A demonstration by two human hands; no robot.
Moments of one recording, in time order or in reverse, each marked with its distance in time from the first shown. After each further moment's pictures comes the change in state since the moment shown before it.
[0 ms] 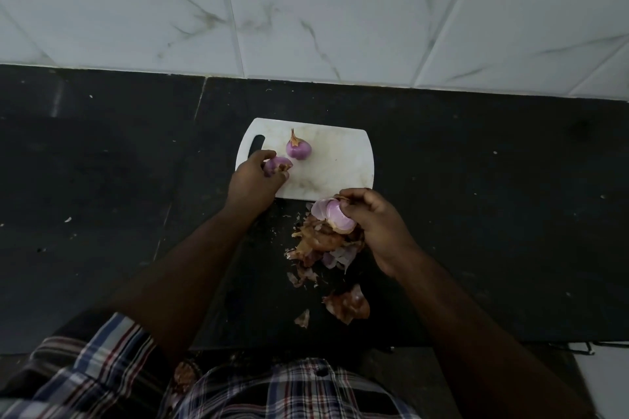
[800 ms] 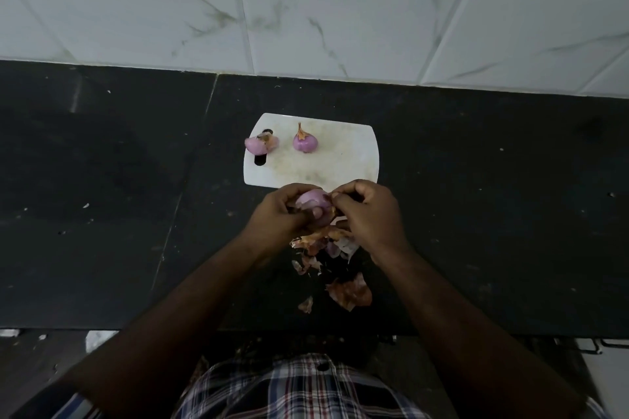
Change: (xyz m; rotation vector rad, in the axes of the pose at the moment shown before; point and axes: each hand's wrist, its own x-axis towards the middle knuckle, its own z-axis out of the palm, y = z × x) left_hand -0.086 0.002 0.006 -0.625 -0.400 -0.052; right_hand -0.020 -0.011 0.022 -0.342 0.111 -0.228
